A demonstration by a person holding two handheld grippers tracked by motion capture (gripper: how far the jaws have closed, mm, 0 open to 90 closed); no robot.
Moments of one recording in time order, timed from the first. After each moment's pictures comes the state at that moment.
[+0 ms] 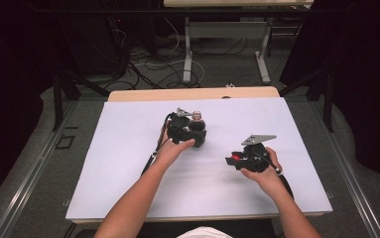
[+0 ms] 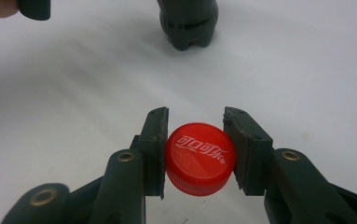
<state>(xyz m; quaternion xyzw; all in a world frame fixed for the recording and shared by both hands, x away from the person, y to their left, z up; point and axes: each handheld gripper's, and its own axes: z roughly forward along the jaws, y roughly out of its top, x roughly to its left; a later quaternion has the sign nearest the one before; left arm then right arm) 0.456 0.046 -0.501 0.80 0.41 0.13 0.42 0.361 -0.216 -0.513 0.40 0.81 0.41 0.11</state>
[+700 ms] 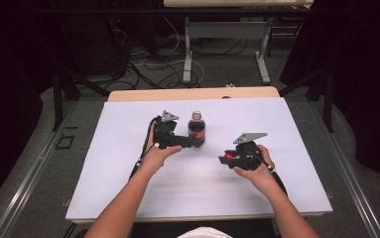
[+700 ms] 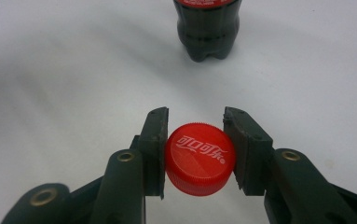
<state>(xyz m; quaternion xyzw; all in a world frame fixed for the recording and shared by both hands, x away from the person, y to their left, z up) 0.416 0.084 -0.477 0.78 0.41 0.16 0.44 0.367 -0.194 -0.509 0.38 0.82 0.41 0.11</state>
